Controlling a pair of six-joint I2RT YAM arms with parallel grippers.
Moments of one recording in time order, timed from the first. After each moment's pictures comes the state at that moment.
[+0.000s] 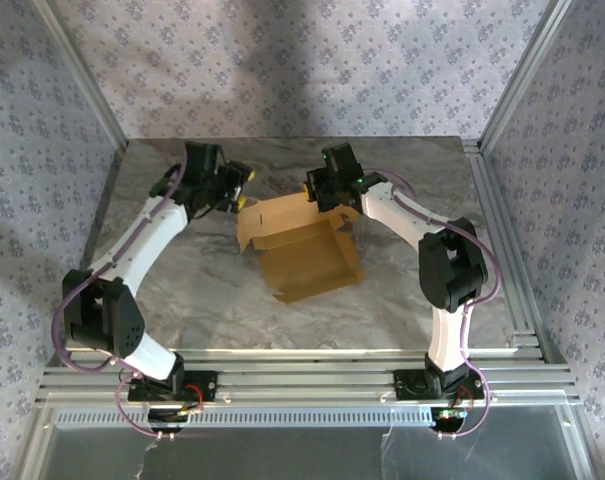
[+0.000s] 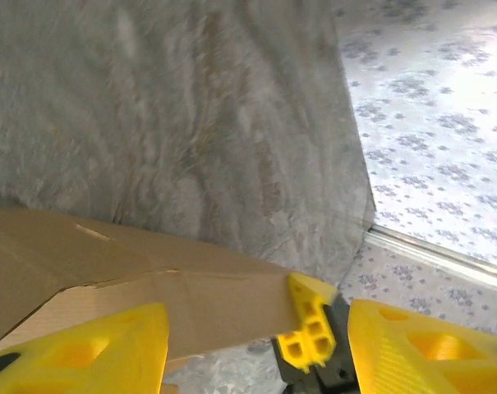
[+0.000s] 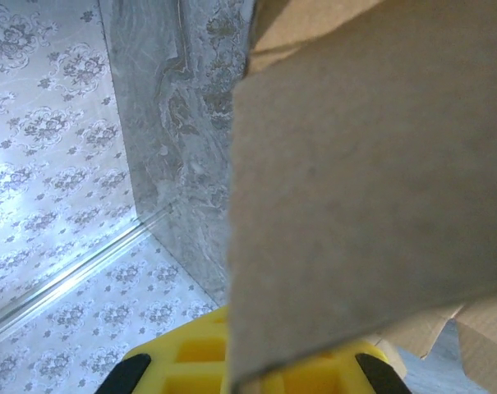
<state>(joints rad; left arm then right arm) -0.32 1.53 1.42 -0.58 0.22 -1.30 0.51 1.93 1.57 -0.37 -0.20 1.73</state>
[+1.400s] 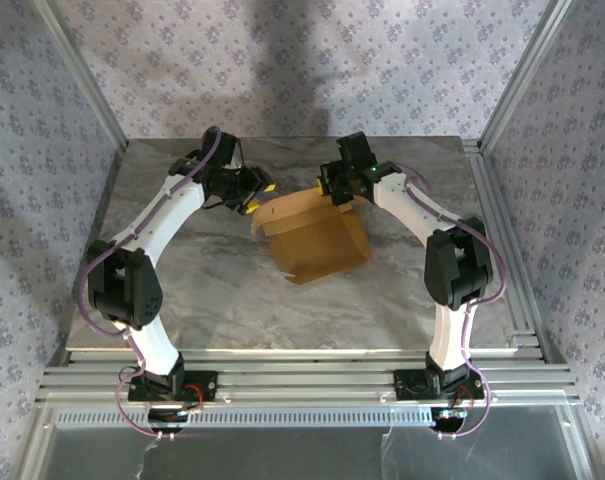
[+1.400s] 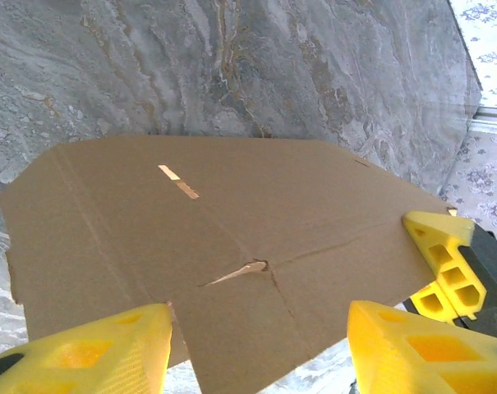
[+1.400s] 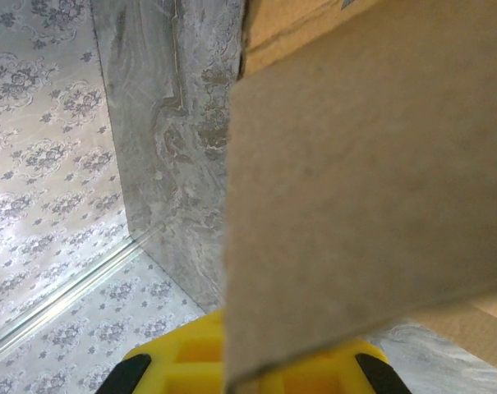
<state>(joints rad) -0.36 1.74 1.57 -0.77 0.37 -1.03 0.44 1.92 1.64 -0.51 -0.24 1.67</state>
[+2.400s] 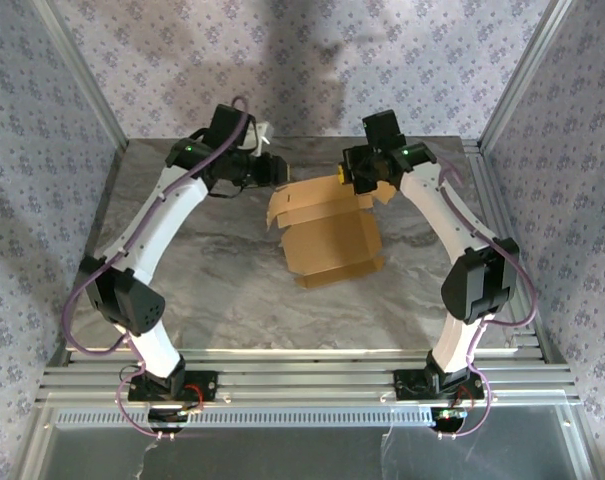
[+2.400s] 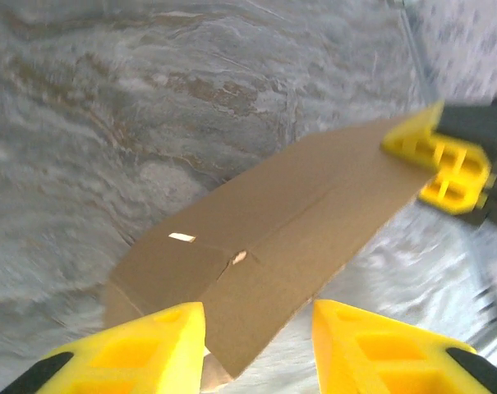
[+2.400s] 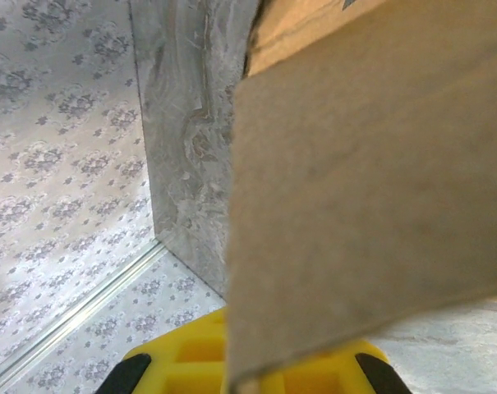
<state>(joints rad) -0.52 1.72 1.88 -0.98 0.25 -0.36 0.37 1.78 1.77 -0.81 -0.25 1.67</state>
